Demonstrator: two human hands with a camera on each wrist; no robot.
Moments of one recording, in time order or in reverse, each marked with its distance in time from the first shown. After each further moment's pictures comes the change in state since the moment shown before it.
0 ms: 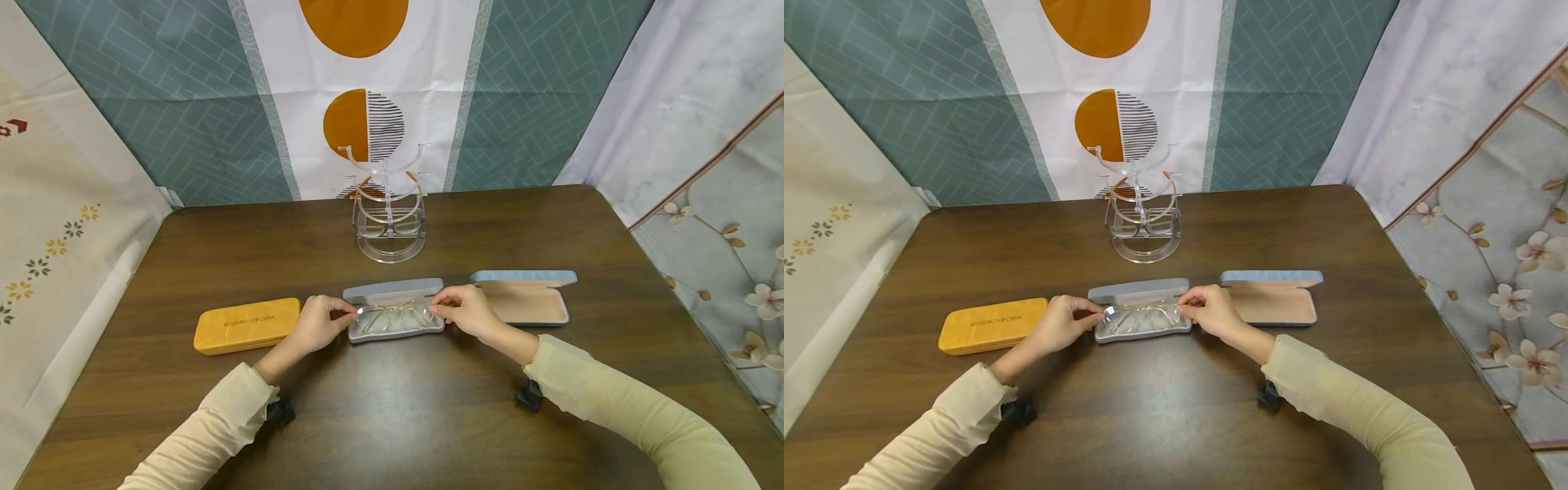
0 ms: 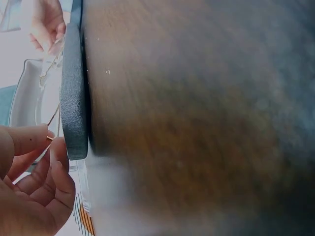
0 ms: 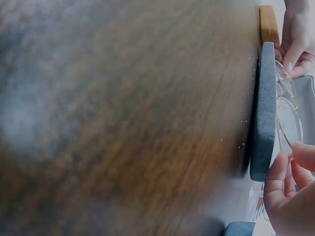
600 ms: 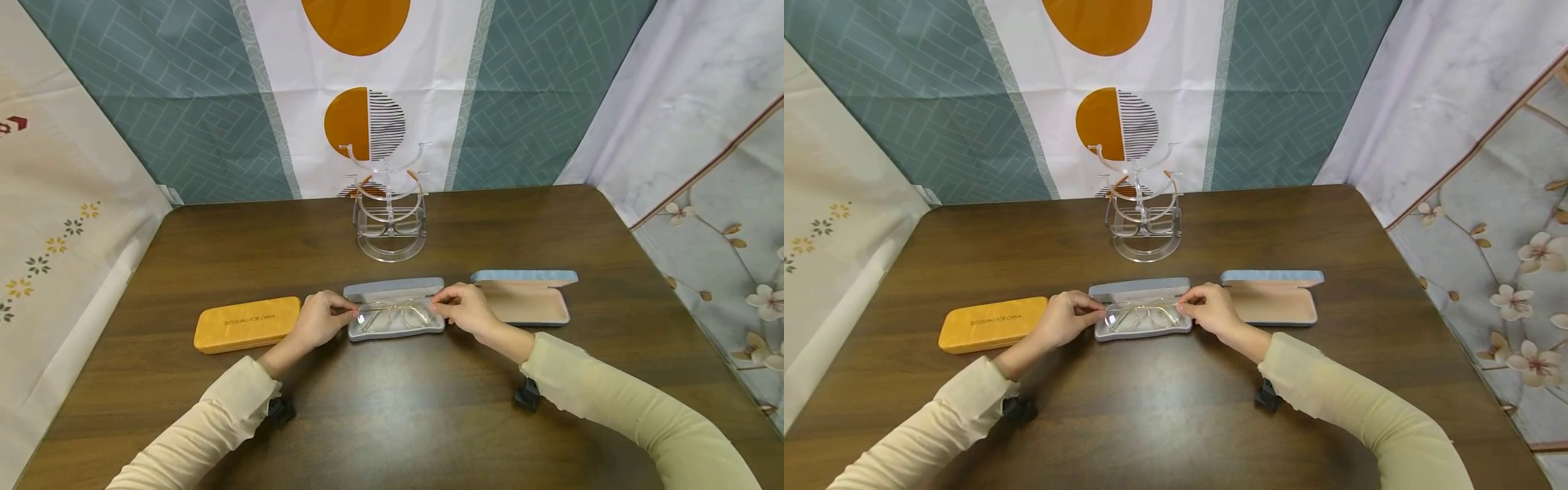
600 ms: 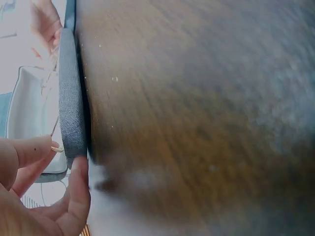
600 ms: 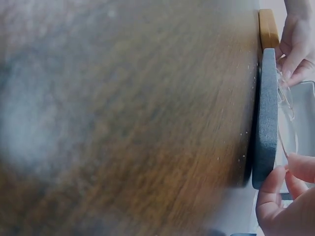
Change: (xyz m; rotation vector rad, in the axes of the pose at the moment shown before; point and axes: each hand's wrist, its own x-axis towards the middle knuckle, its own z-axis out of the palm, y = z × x) left_hand 0.002 0.003 -0.001 0.020 0.003 -0.144; right_hand 0.002 0.000 0.005 0.023 0.060 0.141
